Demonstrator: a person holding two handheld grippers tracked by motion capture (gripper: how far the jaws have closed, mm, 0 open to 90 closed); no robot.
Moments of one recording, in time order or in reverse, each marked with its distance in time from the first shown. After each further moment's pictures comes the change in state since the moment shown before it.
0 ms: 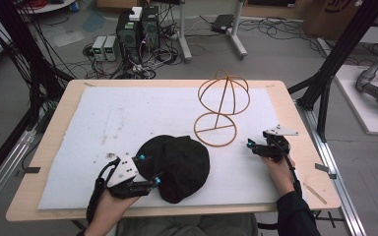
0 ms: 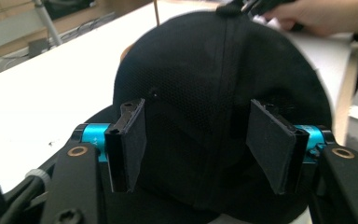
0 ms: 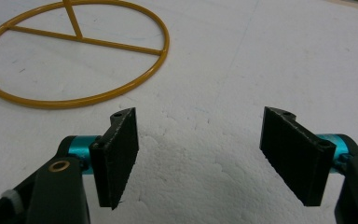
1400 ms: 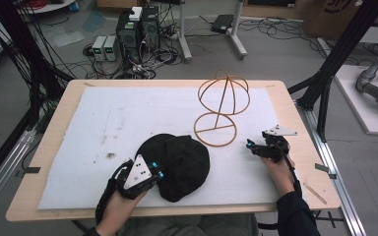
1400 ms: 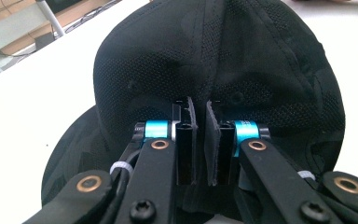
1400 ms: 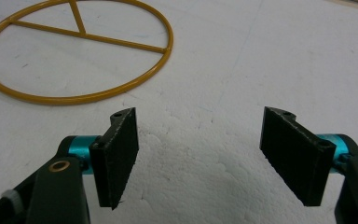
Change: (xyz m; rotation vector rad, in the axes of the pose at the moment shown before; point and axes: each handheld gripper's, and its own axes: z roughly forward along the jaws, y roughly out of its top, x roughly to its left) left arm -0.011 0.002 0.015 0.062 0.024 0.073; right arm 0.002 0.000 0.001 0.007 0.005 -0.020
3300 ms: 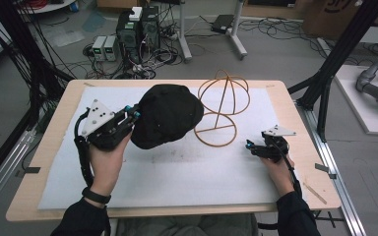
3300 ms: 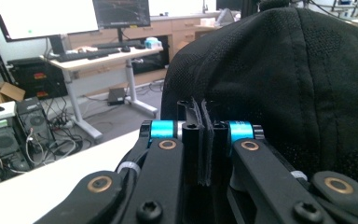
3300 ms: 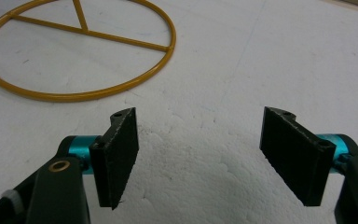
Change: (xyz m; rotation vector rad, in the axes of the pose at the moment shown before) left arm 0.090 0.084 -0.042 -0.336 0.265 -0.232; right arm 0.002 0.000 0.000 0.004 -0.003 -0.019
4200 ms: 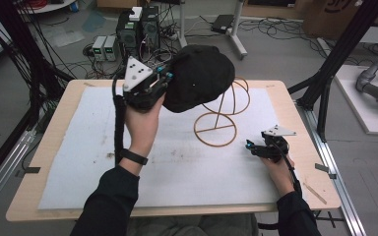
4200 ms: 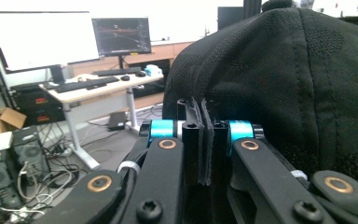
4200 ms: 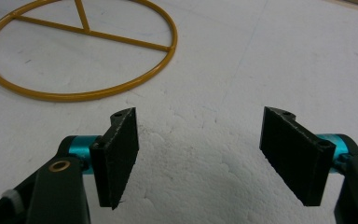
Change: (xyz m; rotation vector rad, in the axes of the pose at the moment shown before) left arm -0.035 0.069 0.088 -0.071 0.005 0.016; right arm 0.000 0.000 0.000 0.002 0.006 -0.002
